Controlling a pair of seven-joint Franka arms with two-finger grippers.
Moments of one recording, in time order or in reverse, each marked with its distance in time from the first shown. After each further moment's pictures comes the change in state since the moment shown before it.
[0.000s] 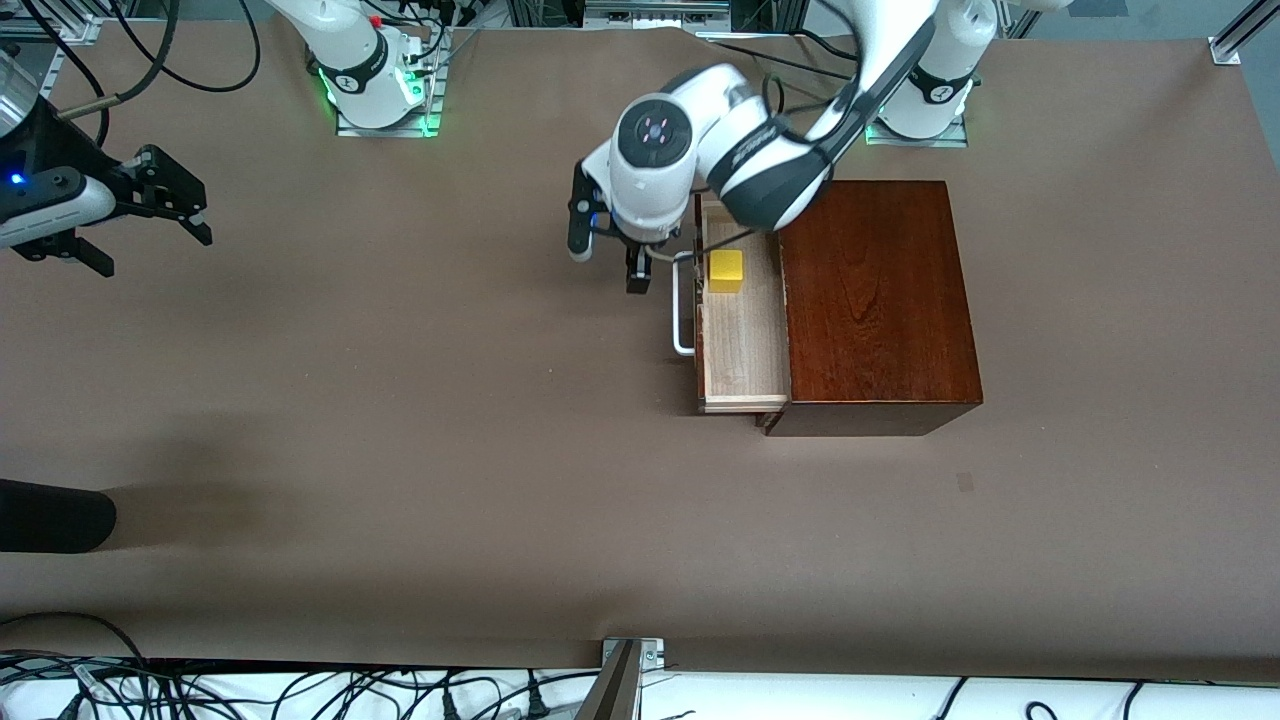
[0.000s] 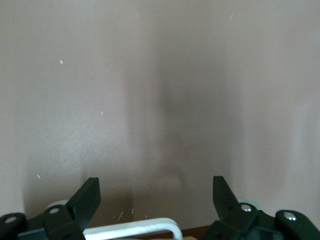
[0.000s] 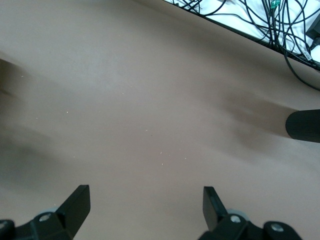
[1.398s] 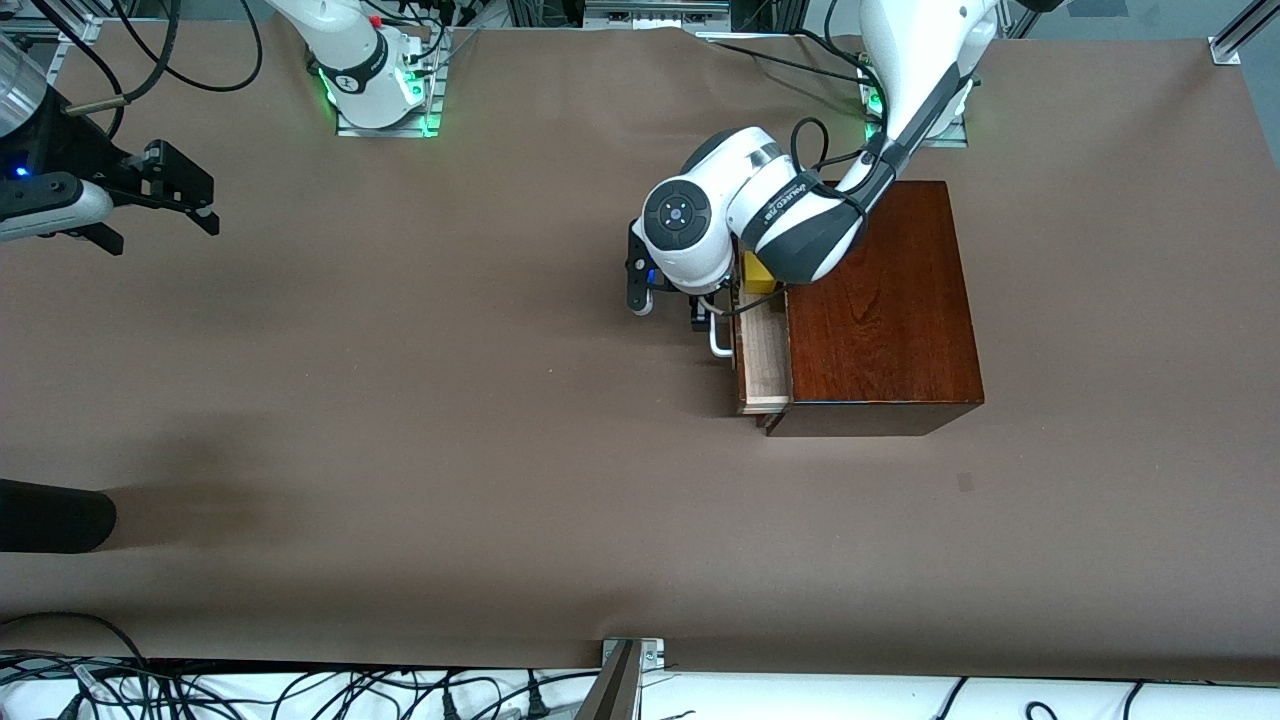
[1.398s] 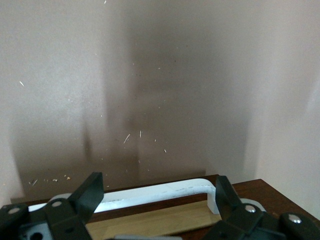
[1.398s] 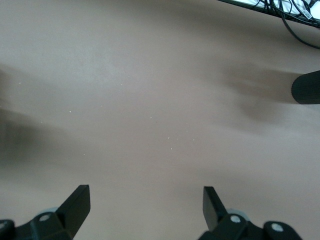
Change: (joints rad) left arm 0.088 0.044 0.004 0.033 0.127 -0.218 0.000; right arm 0.001 -0.009 0.006 0.011 -0.004 -0.076 0.161
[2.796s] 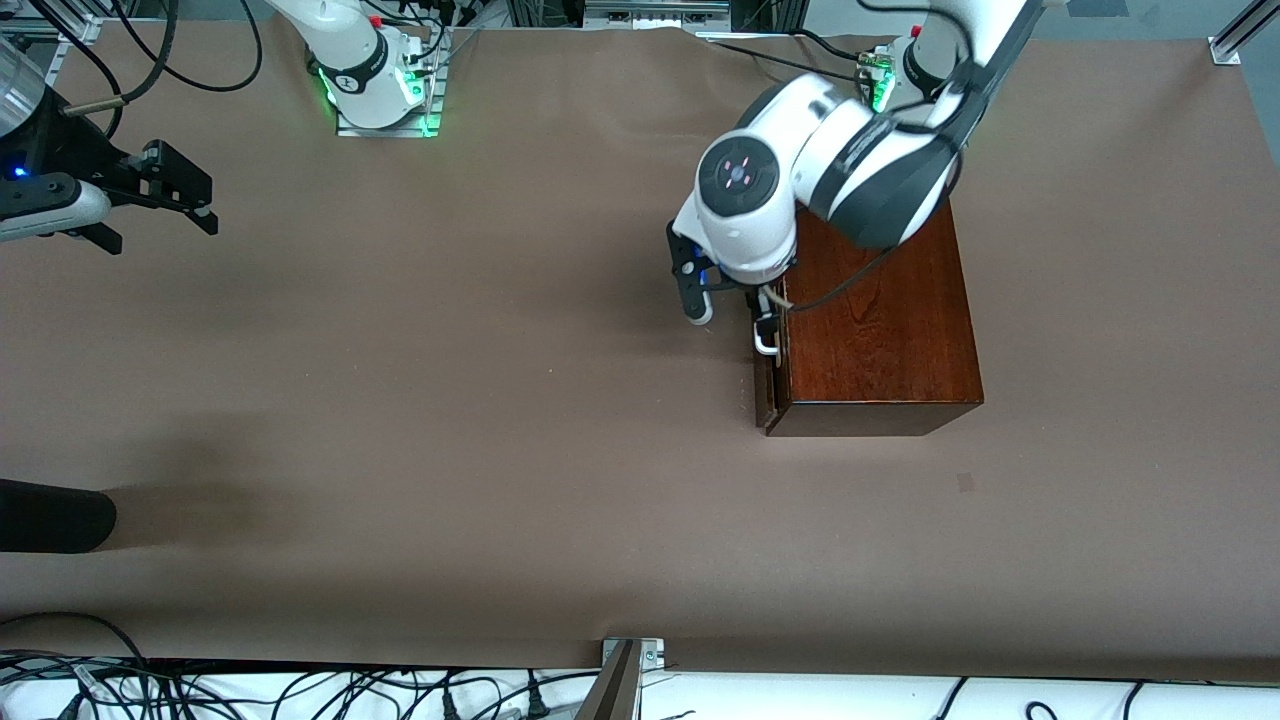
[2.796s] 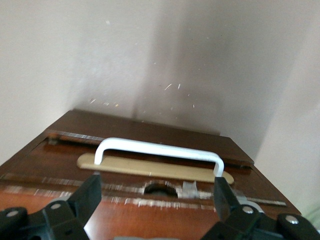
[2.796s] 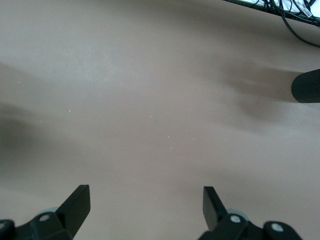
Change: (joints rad) left arm 0.041 -0.174 0.055 0.038 0.016 -0.135 -0.156; right arm 0.000 0.000 -0.001 0.000 0.000 -0.003 0.000
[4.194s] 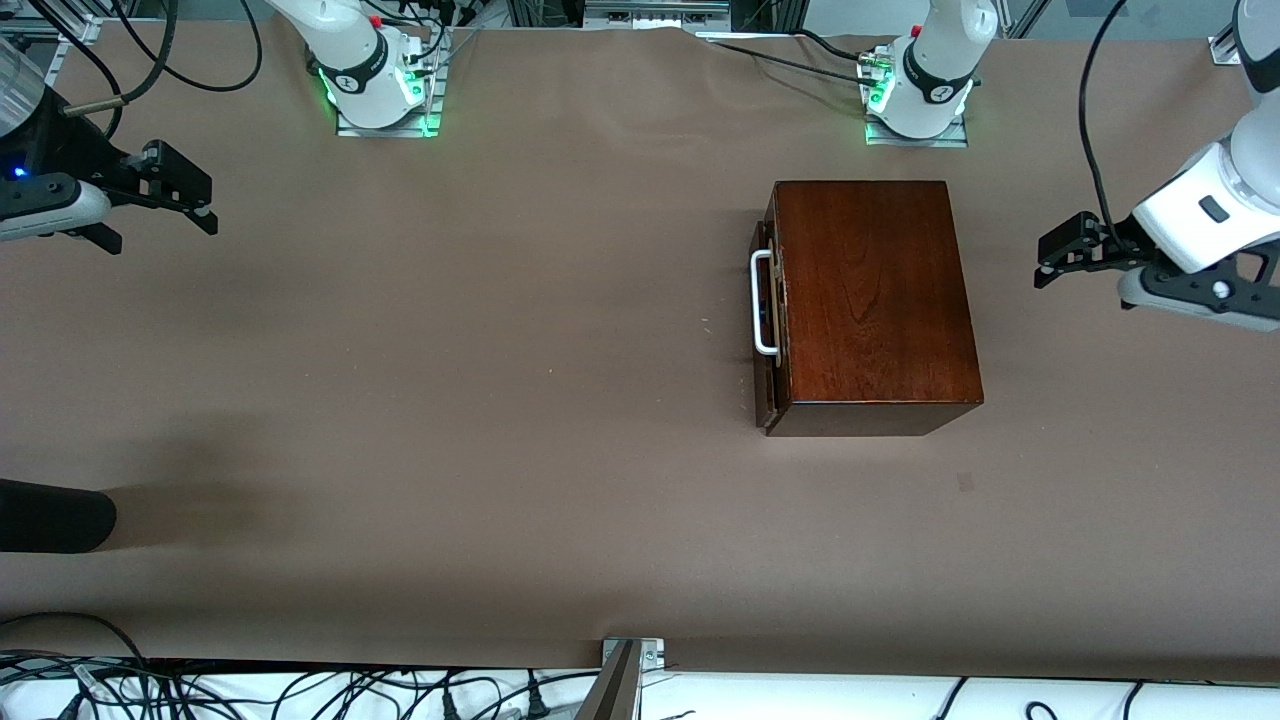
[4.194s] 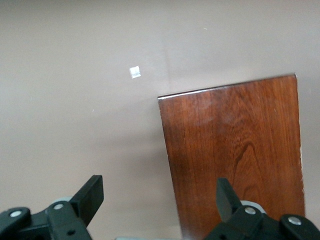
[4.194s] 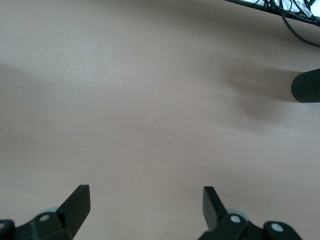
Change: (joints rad) left arm 0.336 -0.350 0.285 -0.058 -0.209 -0.076 -0.580; right arm 0.000 0.000 -0.001 0.000 0.000 -0.001 0.000
